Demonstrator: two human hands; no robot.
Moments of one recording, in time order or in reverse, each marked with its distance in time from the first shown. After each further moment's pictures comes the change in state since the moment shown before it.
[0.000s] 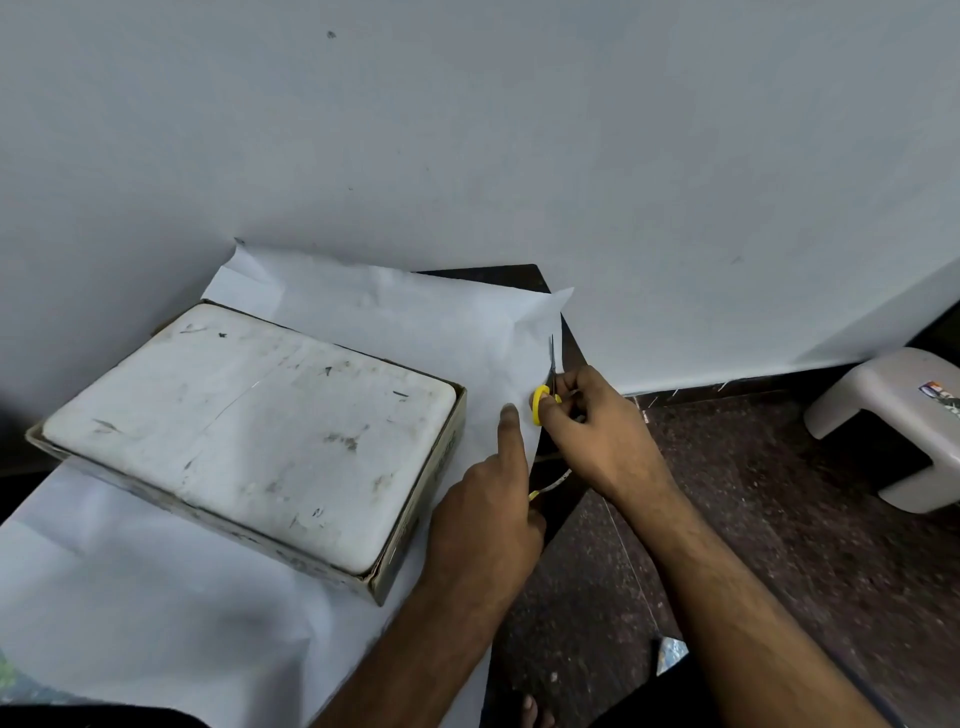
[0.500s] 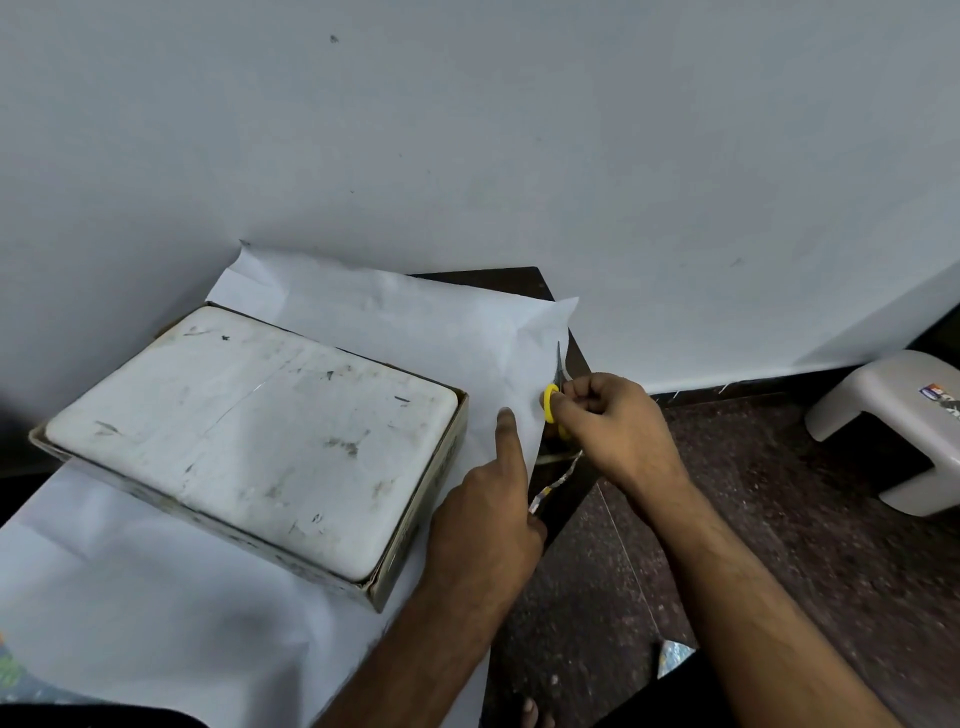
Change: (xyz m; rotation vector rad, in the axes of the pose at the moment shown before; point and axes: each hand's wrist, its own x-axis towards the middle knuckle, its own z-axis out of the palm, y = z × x) left_hand 0.003 0.000 -0.003 -0.006 -0.066 -0.045; right_hand 0.005 0.001 -0.011 0.122 0.003 0.076
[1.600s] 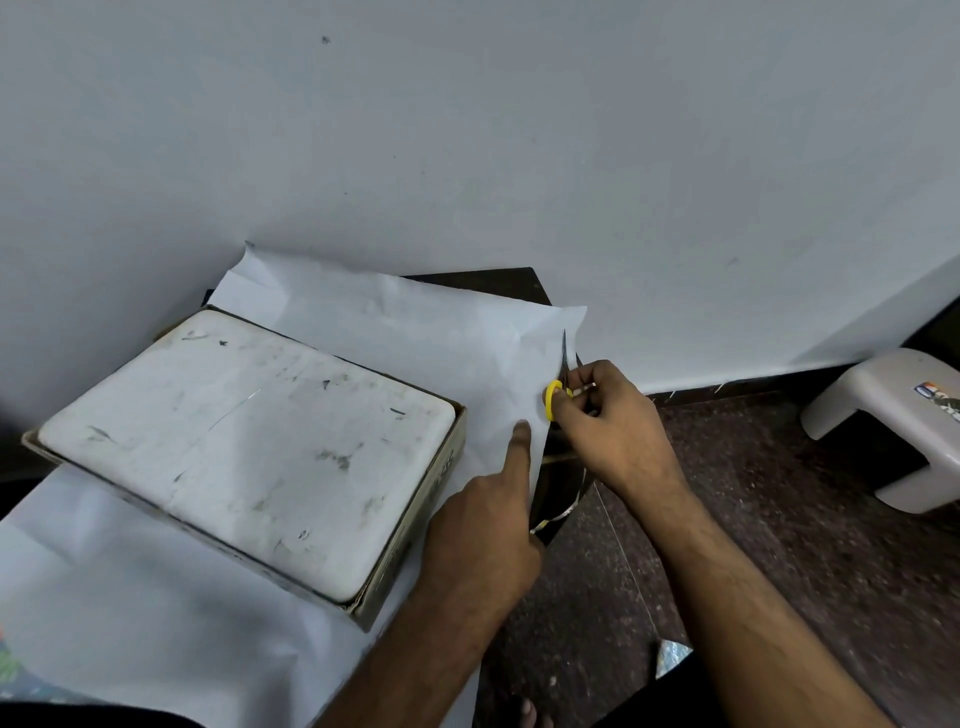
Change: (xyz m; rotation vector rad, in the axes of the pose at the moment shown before) left_hand -0.002 -0.002 0.004 0.136 -0.086 0.023; right_hand 0.000 0.001 0.000 -0.079 0.050 -0.029
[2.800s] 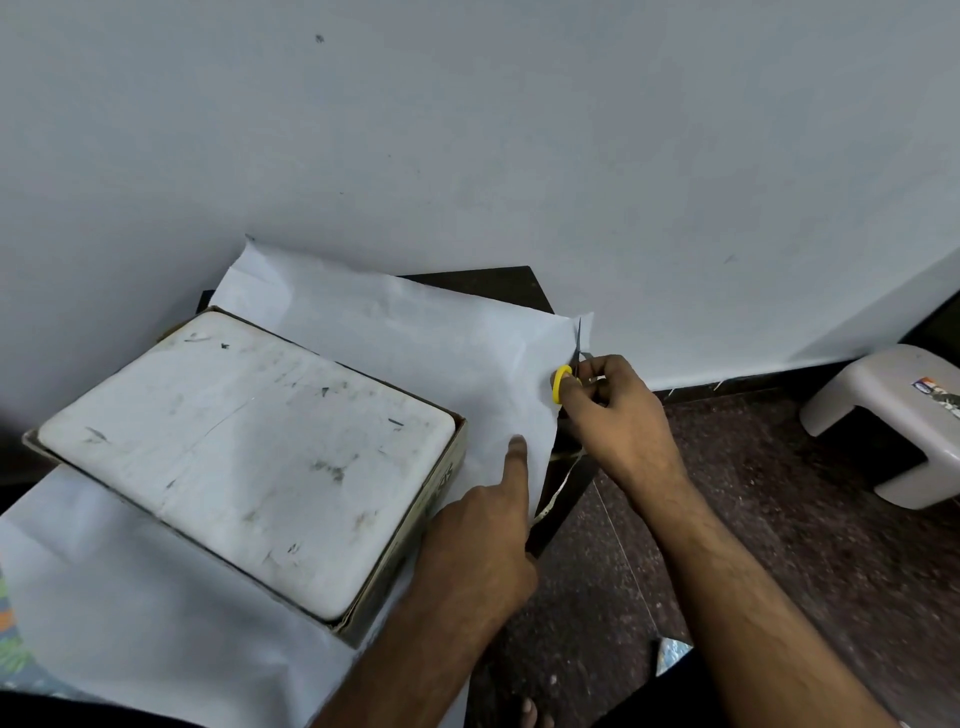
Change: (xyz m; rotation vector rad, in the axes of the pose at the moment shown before) left_hand -0.007 0.003 -0.009 0.047 -0.145 -0.002; right_hand 0.003 0.002 -0.001 0.134 0.052 0.040
